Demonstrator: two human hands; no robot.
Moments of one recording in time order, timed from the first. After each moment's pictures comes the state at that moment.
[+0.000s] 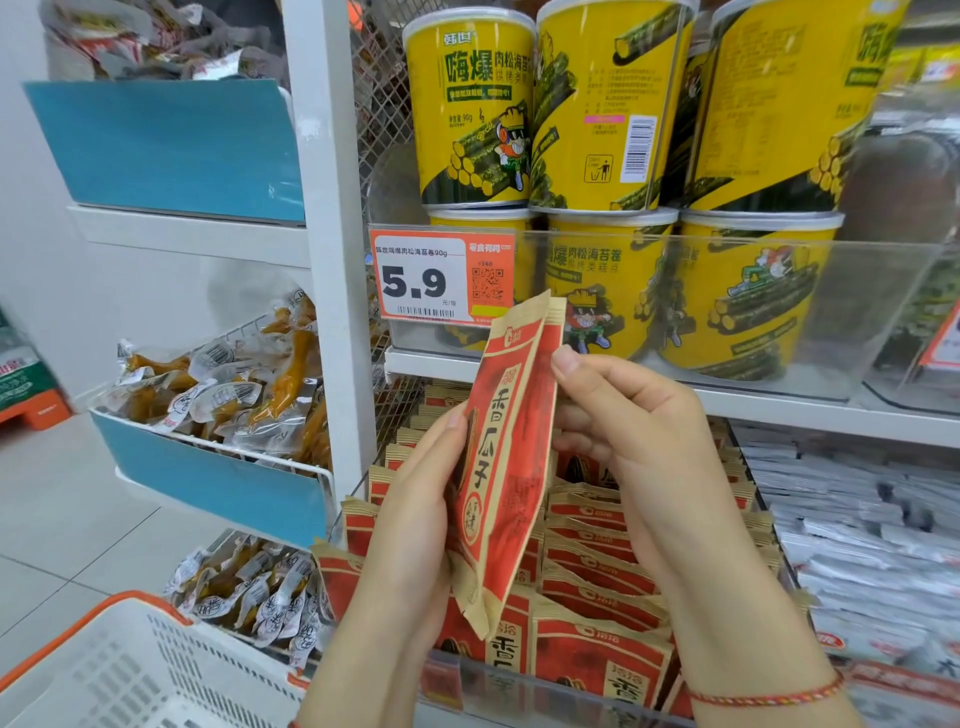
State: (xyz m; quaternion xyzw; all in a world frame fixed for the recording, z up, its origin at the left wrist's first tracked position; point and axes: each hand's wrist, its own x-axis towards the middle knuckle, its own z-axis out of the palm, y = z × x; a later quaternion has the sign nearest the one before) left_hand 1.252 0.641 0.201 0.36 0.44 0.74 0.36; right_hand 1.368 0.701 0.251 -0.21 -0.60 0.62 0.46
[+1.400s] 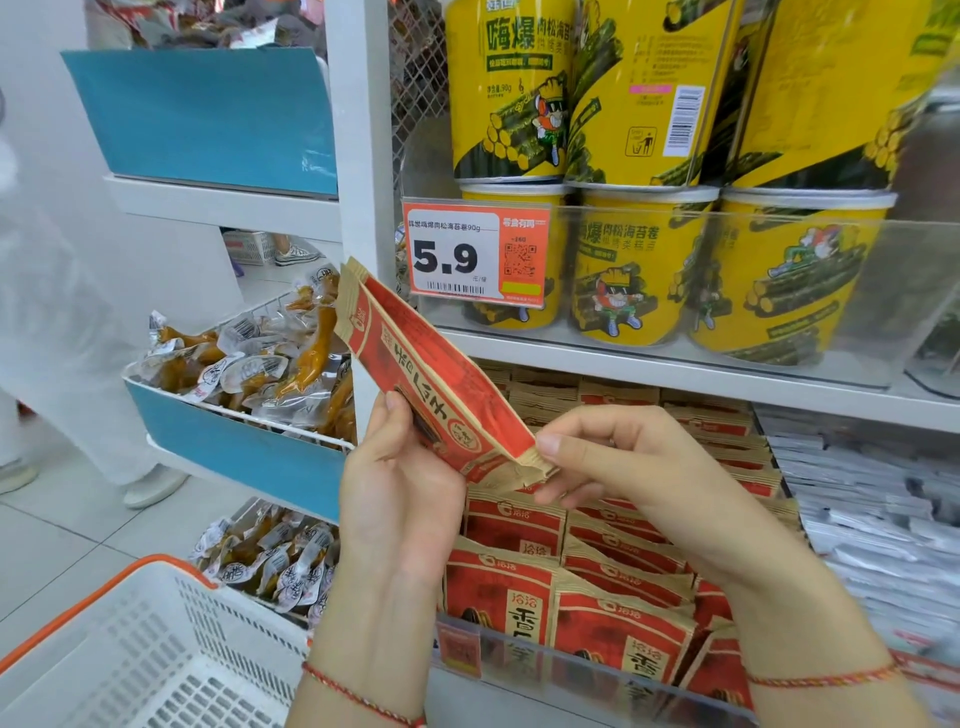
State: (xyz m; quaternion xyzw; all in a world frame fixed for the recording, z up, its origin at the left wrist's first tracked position) left_hand 1.233 0.632 0.202 0.12 0.21 0.89 0.39; right_hand 1.380 0.707 0.237 -0.18 -0.76 0.58 0.24
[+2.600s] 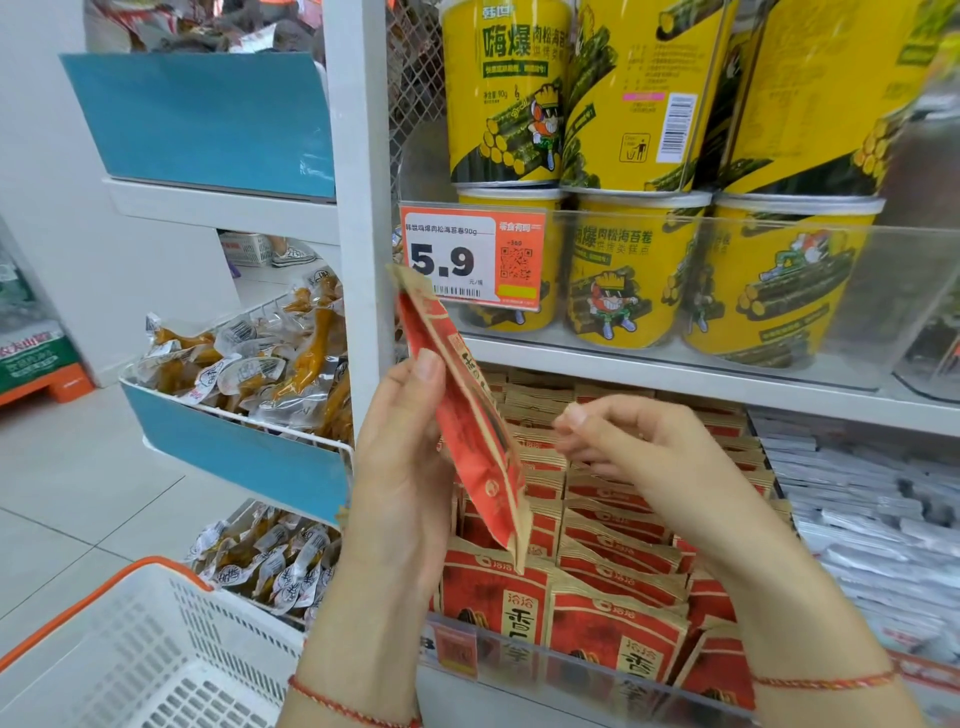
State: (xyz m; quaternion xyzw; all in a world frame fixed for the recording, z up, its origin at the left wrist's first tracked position) left_hand 1.245 0.624 0.208 0.32 0.40 0.81 0.28; right_hand 1.382 0.716 0.230 -0.32 -0.76 0.48 0.30
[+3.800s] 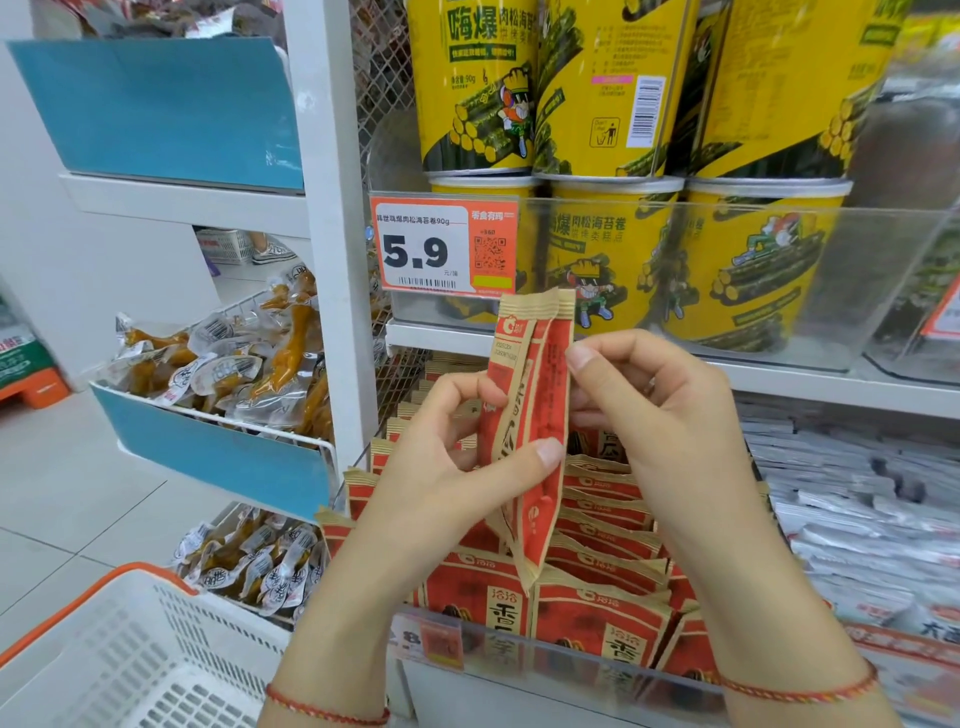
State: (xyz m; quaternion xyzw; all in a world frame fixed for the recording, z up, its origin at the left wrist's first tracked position) left_hand 1.247 0.622 0.208 0.48 0.54 0.63 0.29; right_hand 1.378 0.699 0.244 -0.19 -0.66 0.53 0.50
